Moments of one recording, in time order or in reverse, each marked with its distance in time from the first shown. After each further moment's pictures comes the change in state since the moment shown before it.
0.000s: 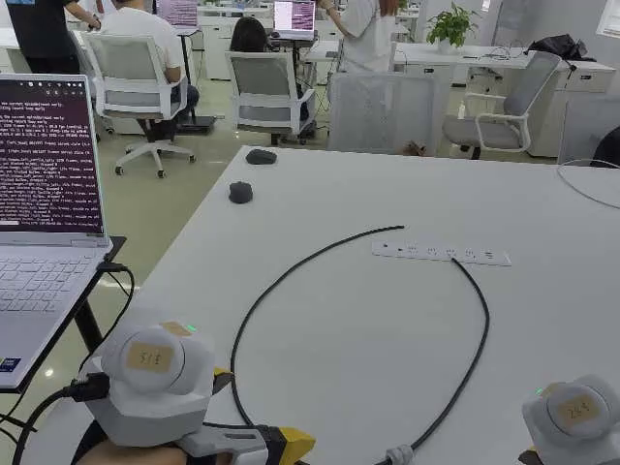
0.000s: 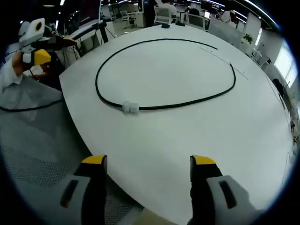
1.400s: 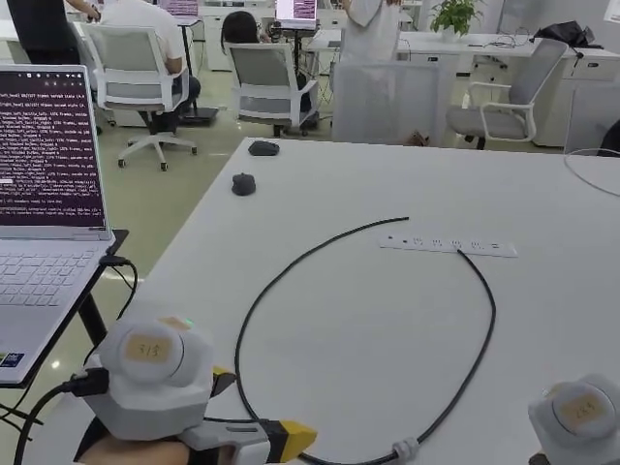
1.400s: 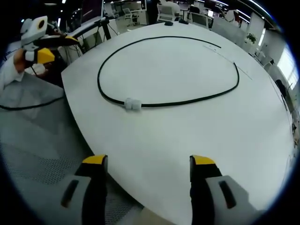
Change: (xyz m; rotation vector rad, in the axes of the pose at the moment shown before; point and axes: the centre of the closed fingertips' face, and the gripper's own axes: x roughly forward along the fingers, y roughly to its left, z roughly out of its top) left arm 0.002 0.004 -0.004 0.001 0.019 0.004; right arm 0.002 0.004 -0.004 -0.008 0.019 0.022
